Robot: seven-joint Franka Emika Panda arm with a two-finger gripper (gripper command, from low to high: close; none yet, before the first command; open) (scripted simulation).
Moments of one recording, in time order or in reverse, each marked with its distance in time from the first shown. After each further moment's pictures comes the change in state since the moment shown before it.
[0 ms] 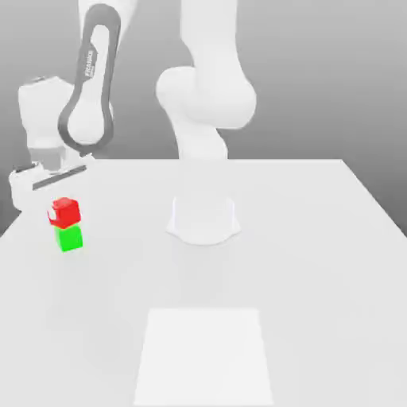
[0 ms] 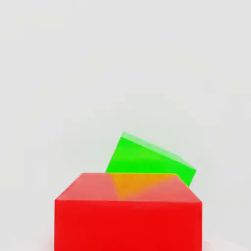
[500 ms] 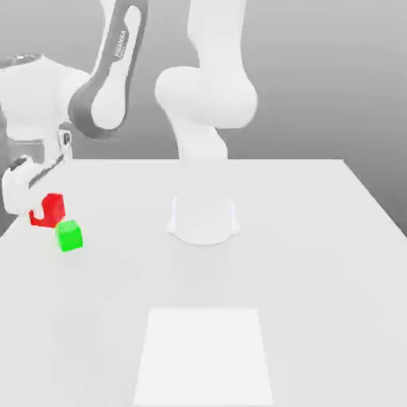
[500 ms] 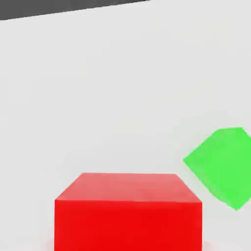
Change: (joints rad) arm -0.092 -0.261 0.141 0.028 -0.347 -0.265 0.177
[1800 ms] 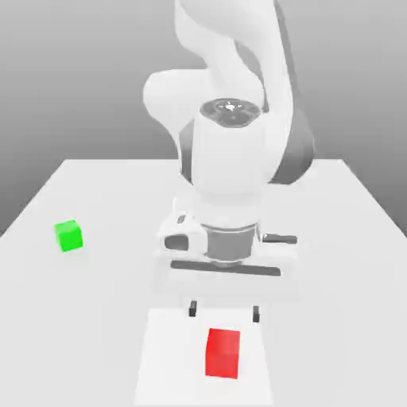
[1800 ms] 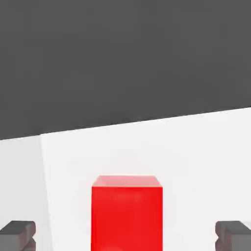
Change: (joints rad) arm 0.881 0.443 0.495 0.295 0.252 0.134 -0.693
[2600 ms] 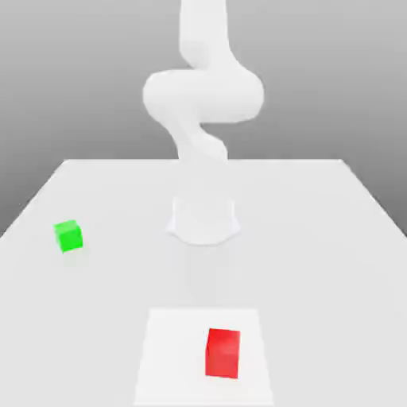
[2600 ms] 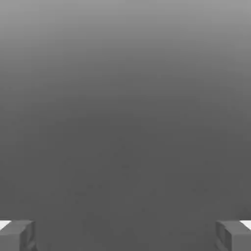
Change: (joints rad) arm 0.013 -0.876 -0.068 0.288 0.041 -0.448 -0.200
